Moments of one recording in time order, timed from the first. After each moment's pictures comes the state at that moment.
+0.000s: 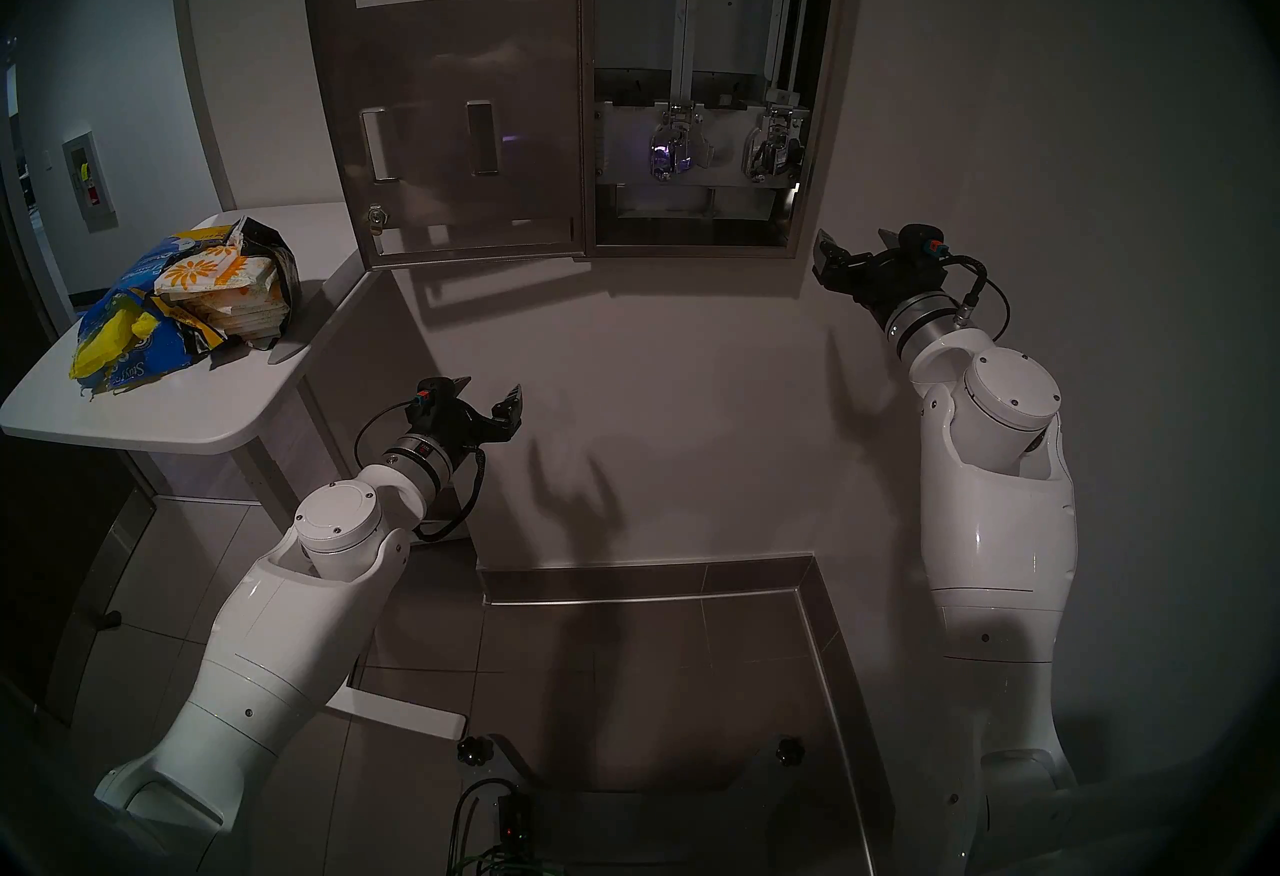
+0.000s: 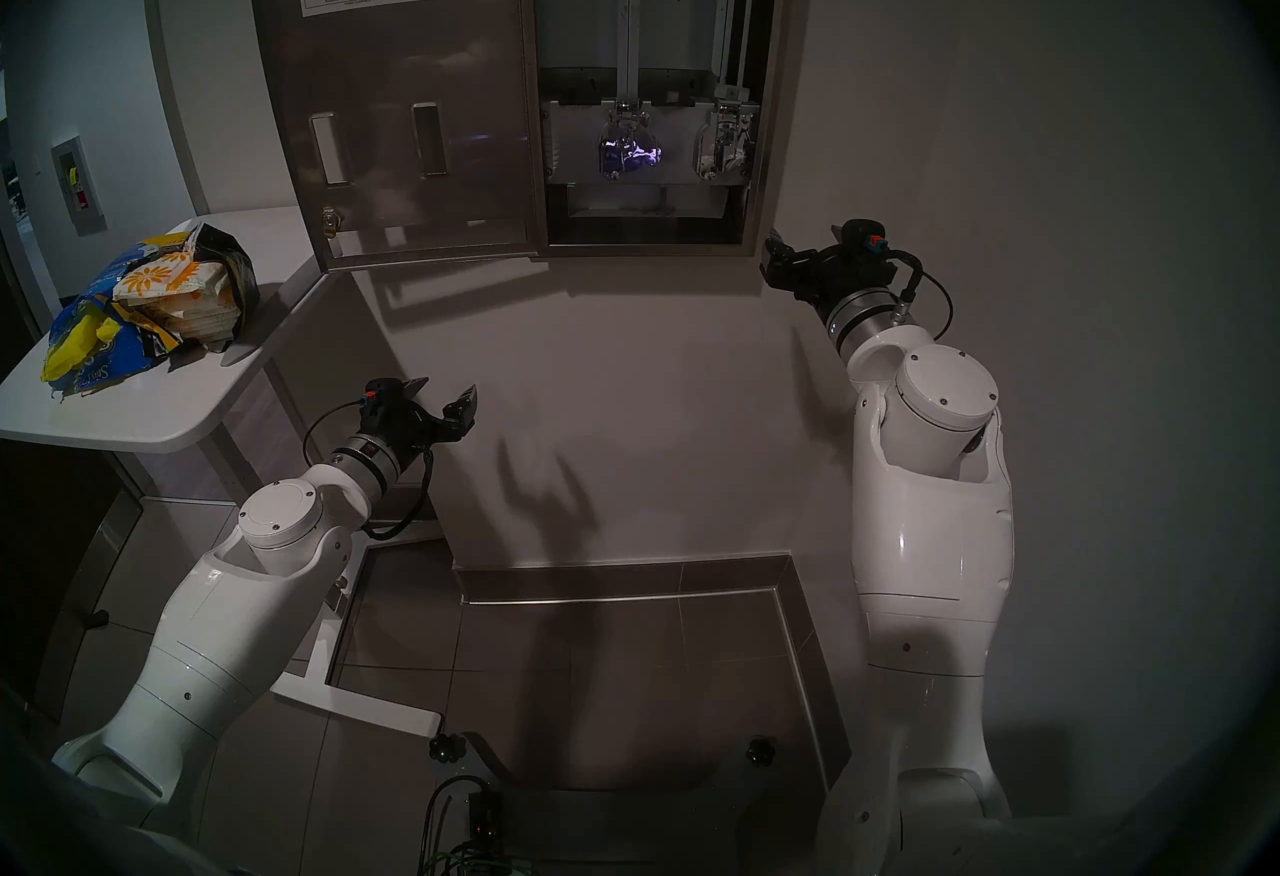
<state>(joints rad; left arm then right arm) 1.53 -1.09 -1.38 -1.56 -0.50 0.05 -0.08 -1.33 -1.51 1.76 -1.80 0.05 0.32 0.31</state>
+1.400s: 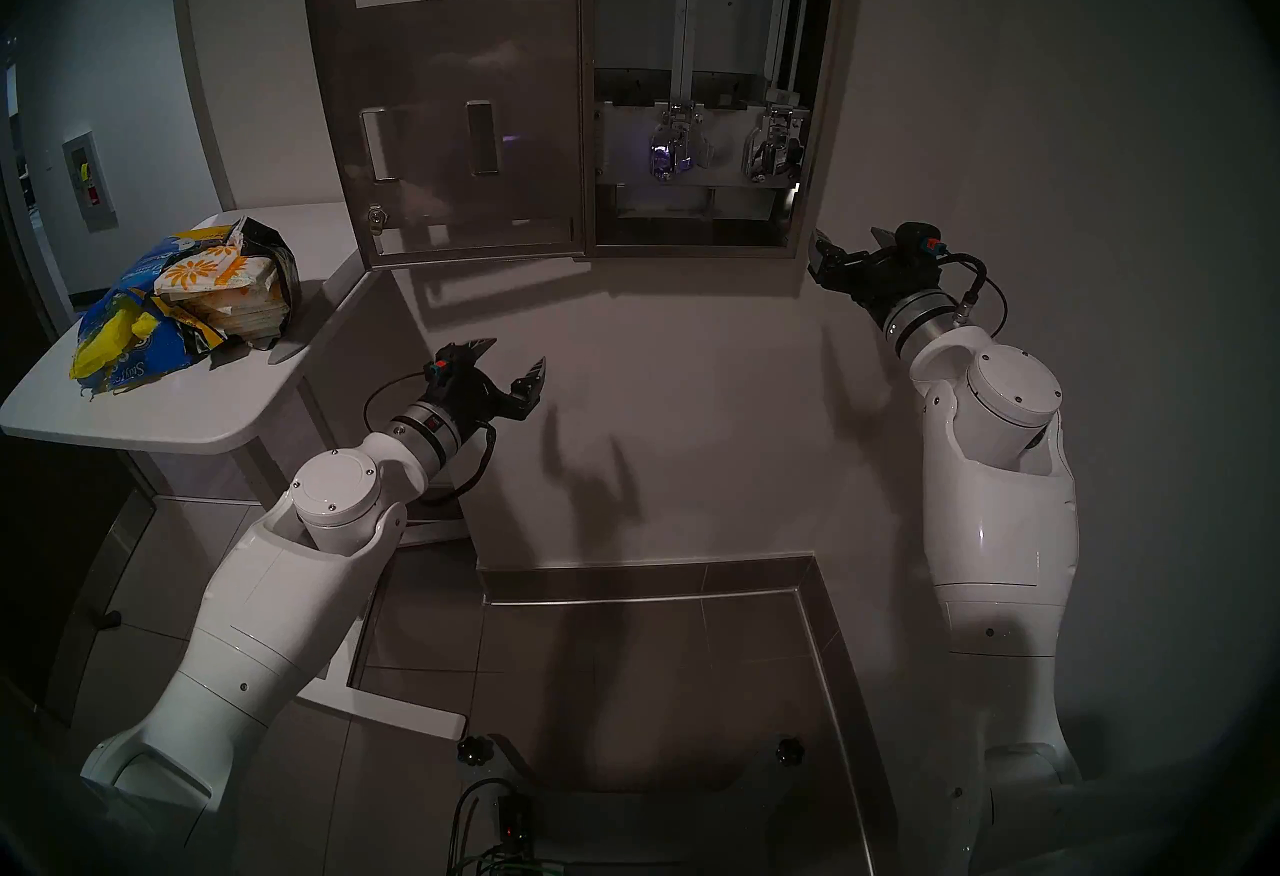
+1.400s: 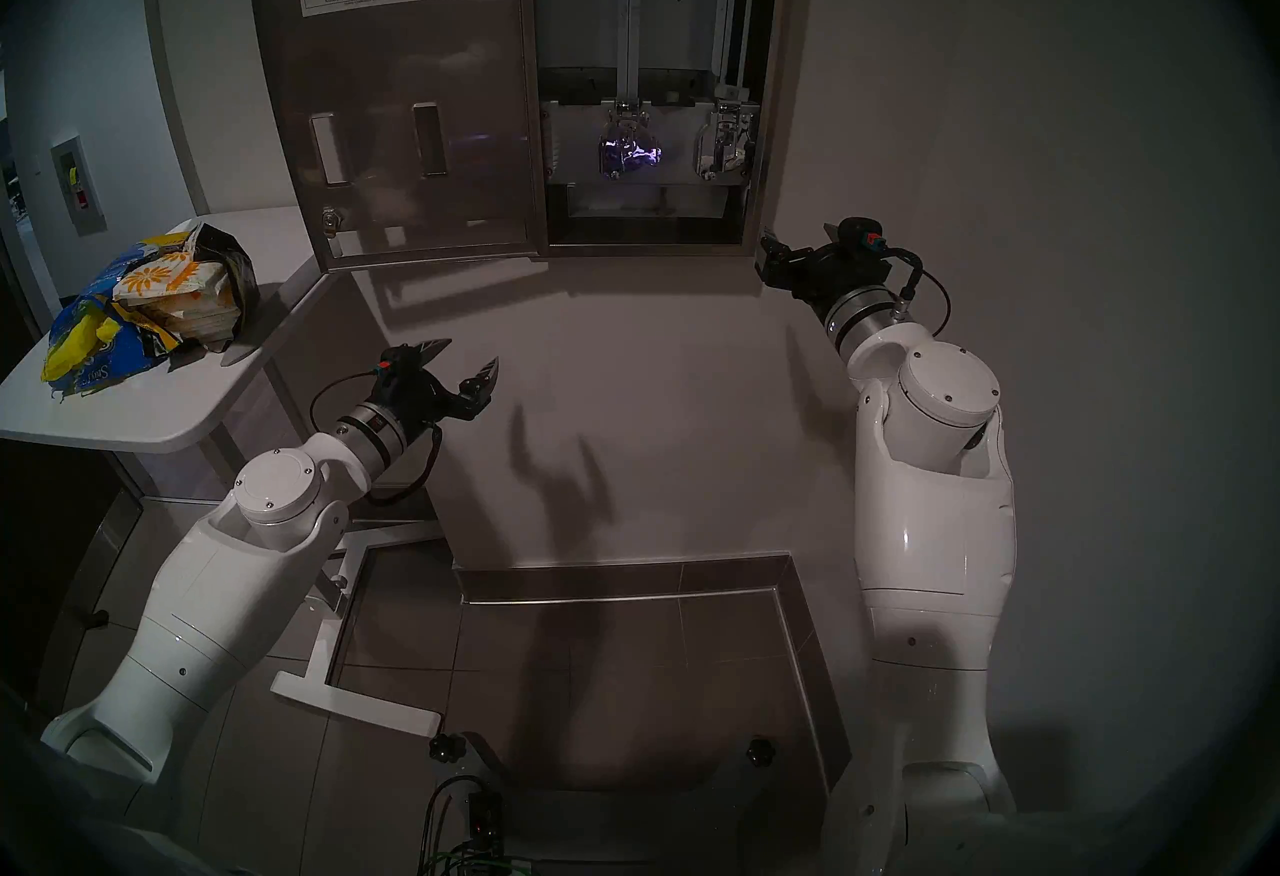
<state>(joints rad) 1.45 -1.04 -1.35 -1.59 -0.41 -0.03 -0.23 -1.32 -1.50 1.76 -1.79 0.07 0.32 0.33</state>
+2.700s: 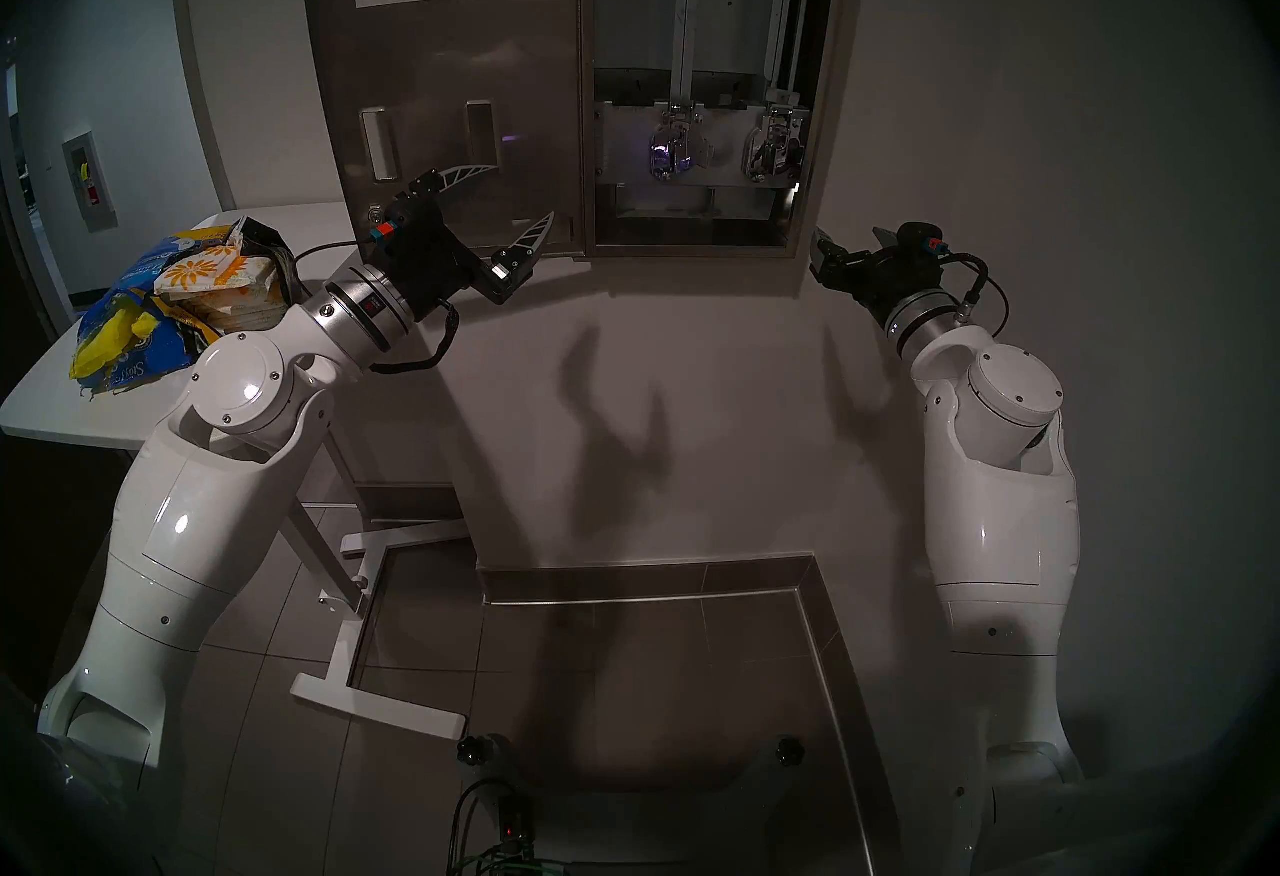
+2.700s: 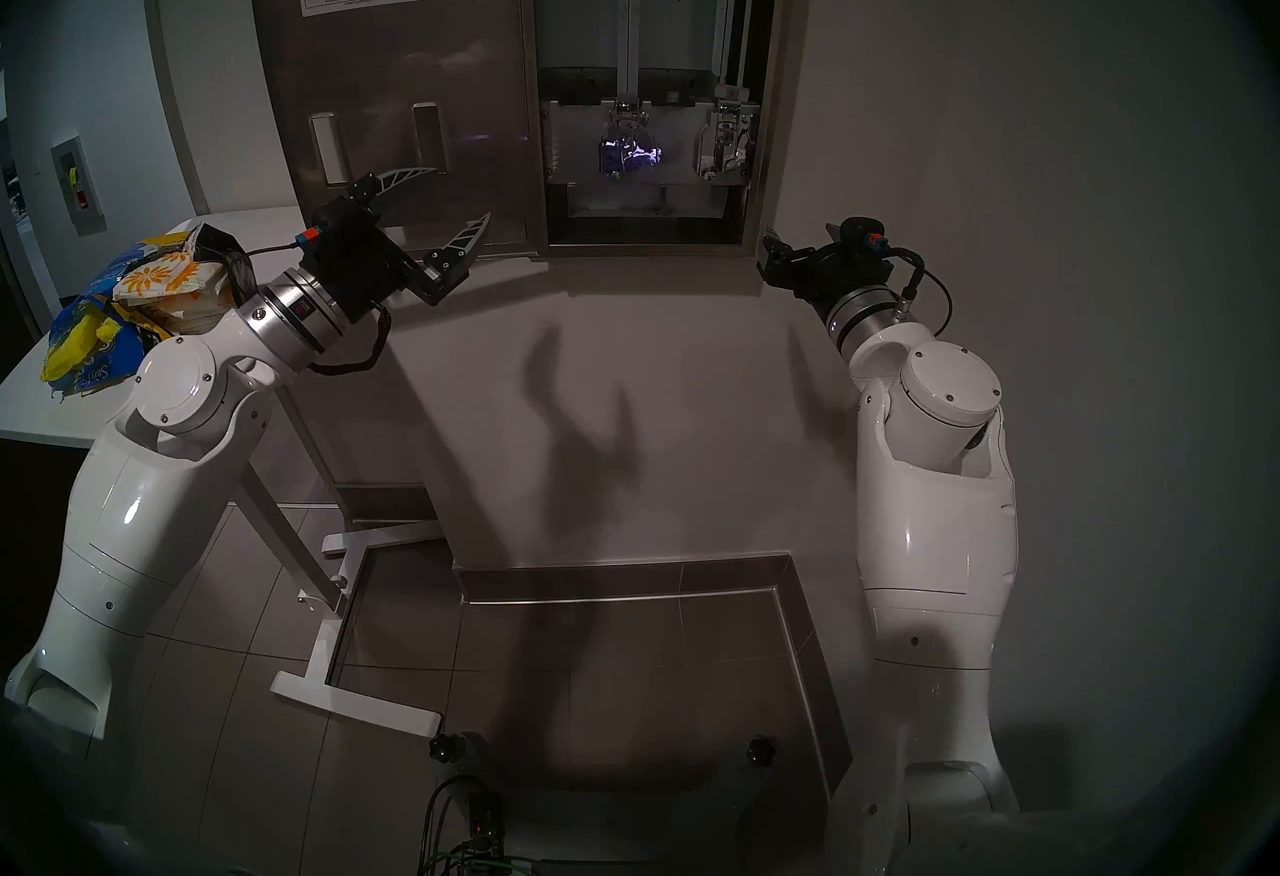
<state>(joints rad) 1.36 -0.90 -1.50 -1.81 -0.37 -0.19 -0.44 -1.32 -1.49 1.76 -1.79 0.08 0.32 0.32</state>
